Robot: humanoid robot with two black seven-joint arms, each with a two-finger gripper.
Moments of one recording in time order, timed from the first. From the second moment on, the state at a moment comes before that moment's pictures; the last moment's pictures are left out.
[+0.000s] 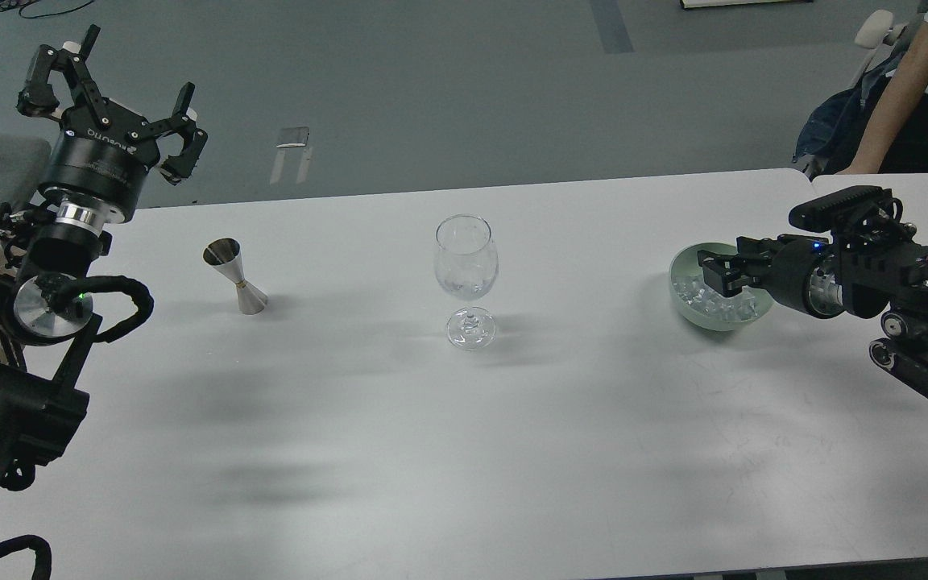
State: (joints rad) left arm -0.53 0.40 -1.30 -1.04 0.19 -0.33 -0.17; right arm 0.73 -0.64 0.46 1.06 -1.88 0.18 0.06
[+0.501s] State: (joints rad) left arm -0.51 0.42 -1.33 -1.05 0.18 -0.33 -0.17; right arm 0.69 -0.65 0.47 1.11 -1.89 0.18 0.07
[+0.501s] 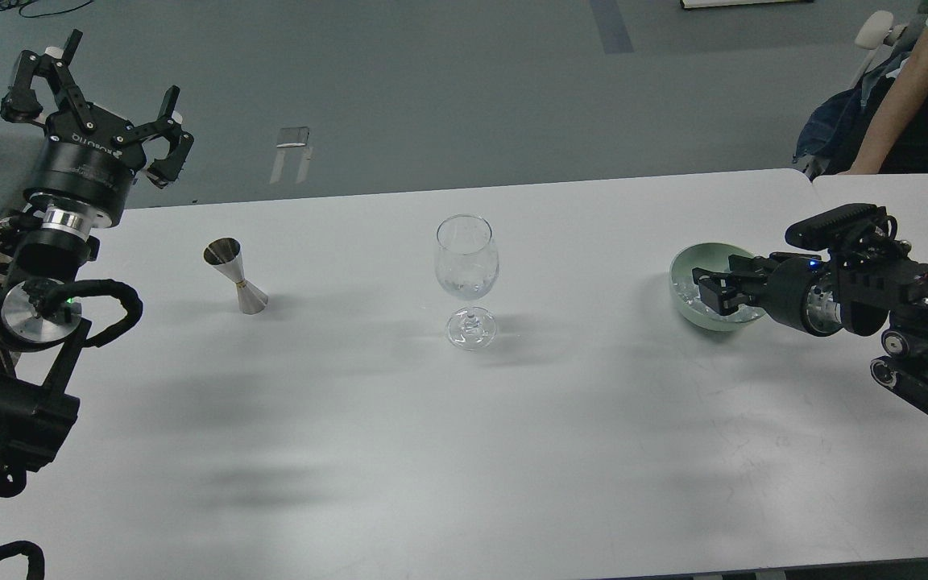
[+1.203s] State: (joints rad) left arm -0.50 0.43 -1.36 -1.05 0.19 -0.34 -0.17; right arm 0.69 -0.65 0.46 1.10 -1.94 0.19 0.06
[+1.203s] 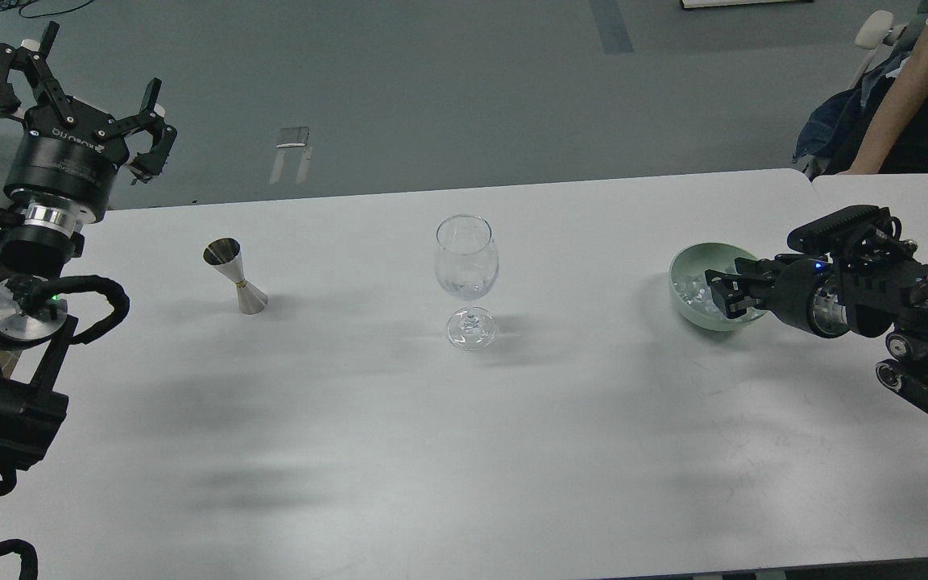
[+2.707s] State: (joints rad) left arm -0.49 0.45 -1.36 -1.04 0.19 -0.34 -0.17; right arm 0.68 -0.80 0.62 1.30 -1.89 0.18 0.07
